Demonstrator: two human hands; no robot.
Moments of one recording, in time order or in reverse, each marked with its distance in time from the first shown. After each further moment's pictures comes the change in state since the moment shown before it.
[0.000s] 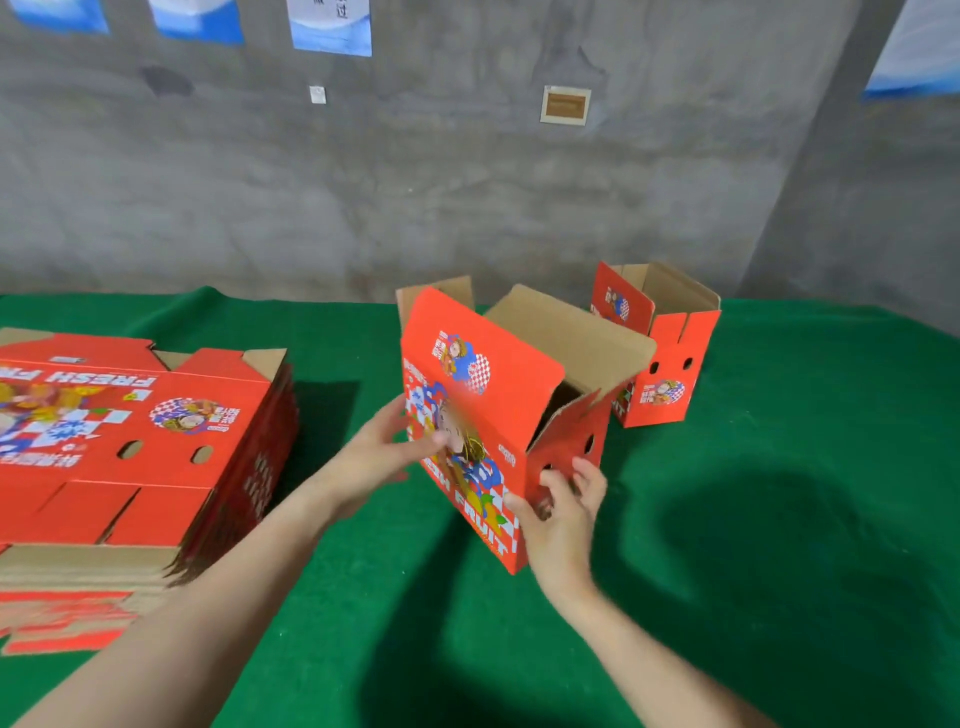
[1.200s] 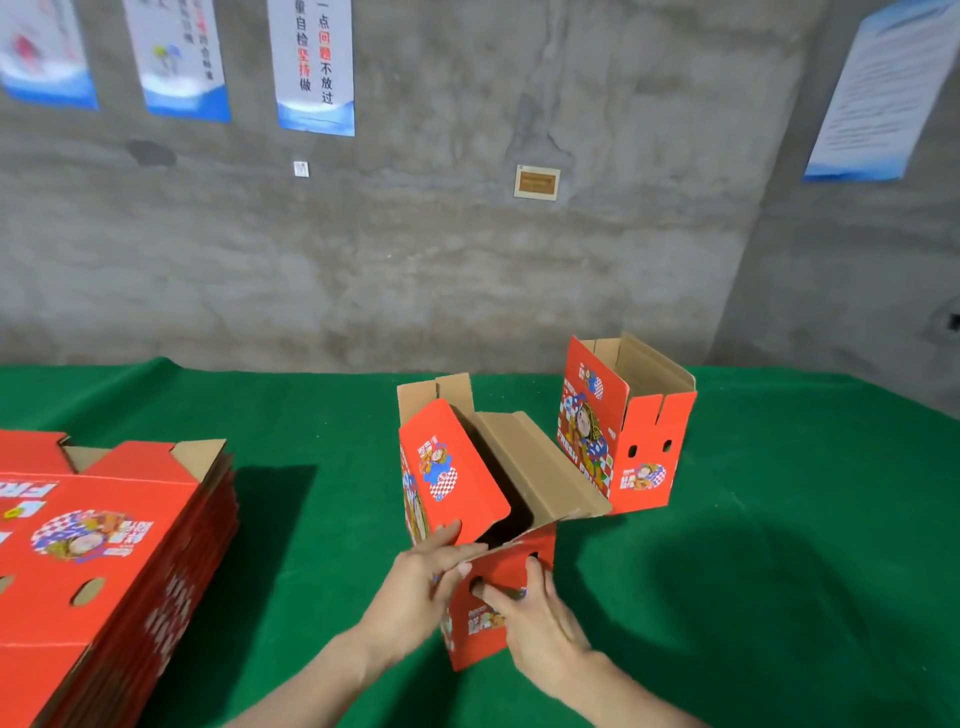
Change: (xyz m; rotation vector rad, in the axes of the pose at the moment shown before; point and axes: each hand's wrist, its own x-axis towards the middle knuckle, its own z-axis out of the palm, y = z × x) left_hand 0.078 -0.047 0.071 0.527 -0.005 0.441; right_hand 0.092 0.080 -0.001 -0.940 -0.691 -0.287
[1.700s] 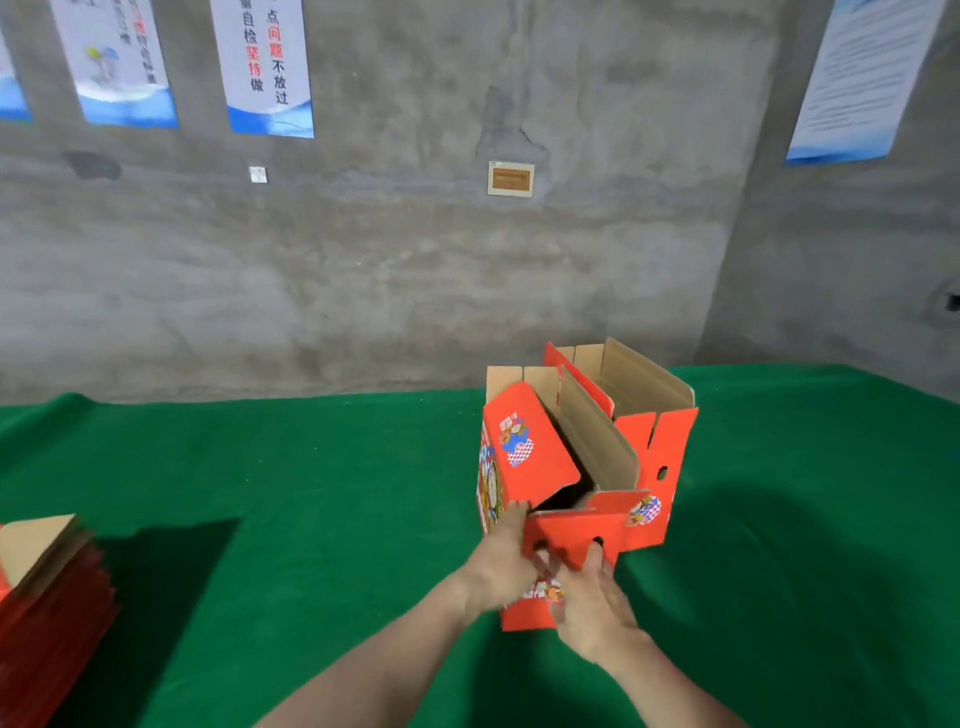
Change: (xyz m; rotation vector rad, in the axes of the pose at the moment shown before) left_hand 0.194 0.017 0.115 -0.080 -0.261 -0.228; right_hand 0.101 0.154 -0.003 0.056 0.029 0.300
